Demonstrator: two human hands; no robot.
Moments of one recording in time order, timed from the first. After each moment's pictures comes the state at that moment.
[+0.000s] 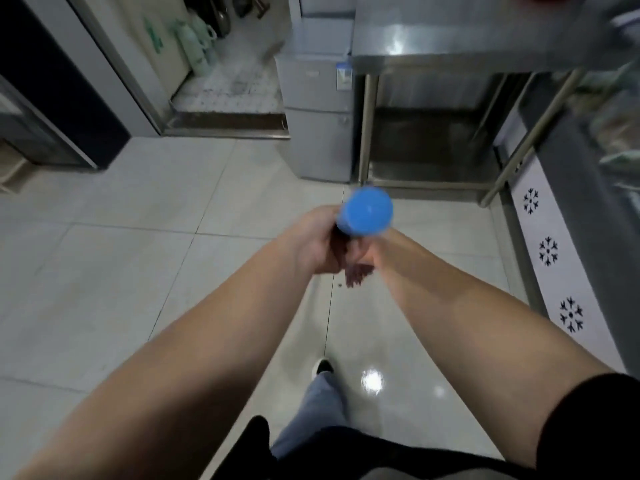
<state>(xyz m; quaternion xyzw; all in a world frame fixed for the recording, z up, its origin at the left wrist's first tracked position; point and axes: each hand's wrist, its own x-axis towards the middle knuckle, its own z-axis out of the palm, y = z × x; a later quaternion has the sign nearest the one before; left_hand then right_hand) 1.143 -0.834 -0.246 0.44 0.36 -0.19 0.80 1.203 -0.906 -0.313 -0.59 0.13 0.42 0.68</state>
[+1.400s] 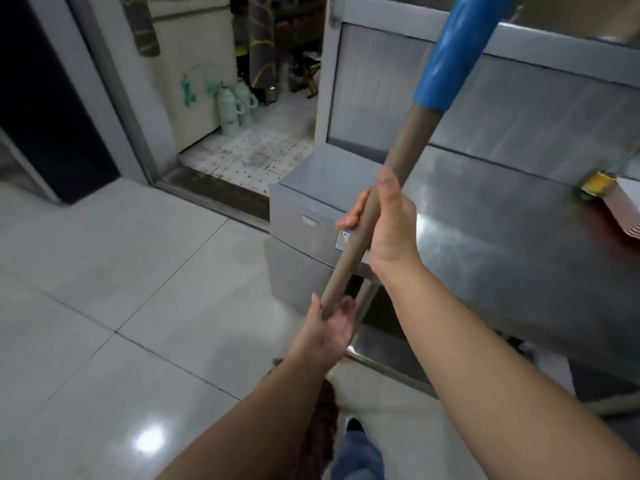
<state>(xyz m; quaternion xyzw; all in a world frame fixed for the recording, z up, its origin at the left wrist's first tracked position) 1.691 -0.734 -0.349 0.00 0.37 0.06 0.93 1.754 -0.760 -0.208 -0.56 -0.17 0.19 0.79</state>
